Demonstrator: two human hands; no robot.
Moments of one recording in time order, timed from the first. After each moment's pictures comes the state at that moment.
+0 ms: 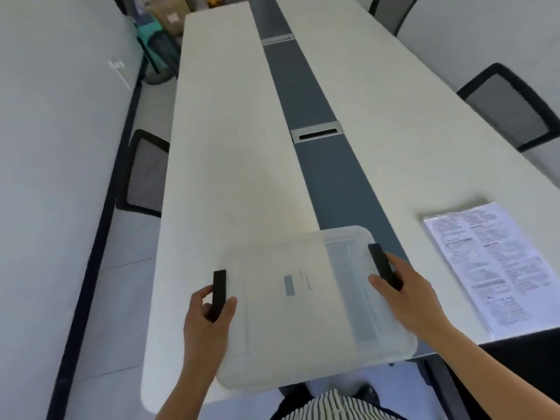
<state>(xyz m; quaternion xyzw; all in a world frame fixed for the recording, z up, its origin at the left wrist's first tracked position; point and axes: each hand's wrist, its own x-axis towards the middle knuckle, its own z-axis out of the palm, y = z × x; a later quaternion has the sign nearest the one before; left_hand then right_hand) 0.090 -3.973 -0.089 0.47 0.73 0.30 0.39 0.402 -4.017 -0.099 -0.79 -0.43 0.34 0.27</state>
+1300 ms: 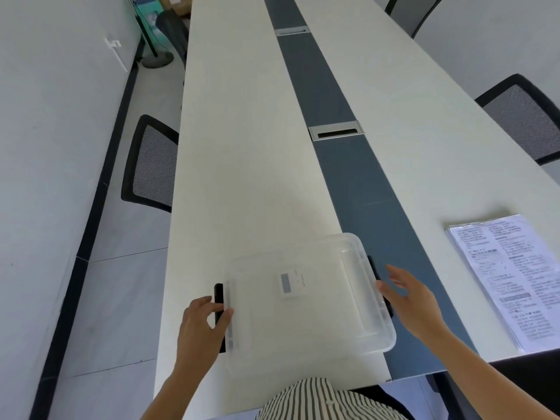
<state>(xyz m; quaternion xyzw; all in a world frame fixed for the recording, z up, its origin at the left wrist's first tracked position) -0.004 -3.930 -0.152 0.58 0.73 0.16 0.33 0.356 -3.981 -0.139 -0.83 -0.35 0.37 0.23</state>
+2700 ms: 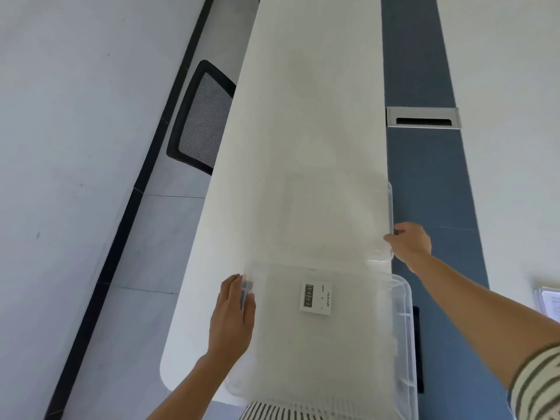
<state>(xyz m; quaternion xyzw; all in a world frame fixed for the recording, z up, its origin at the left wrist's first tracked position) 0.037 -3.903 -0.183 0.57 0.76 0.16 0.27 0.366 -3.746 -0.214 -0.83 -0.40 0.36 0.13</state>
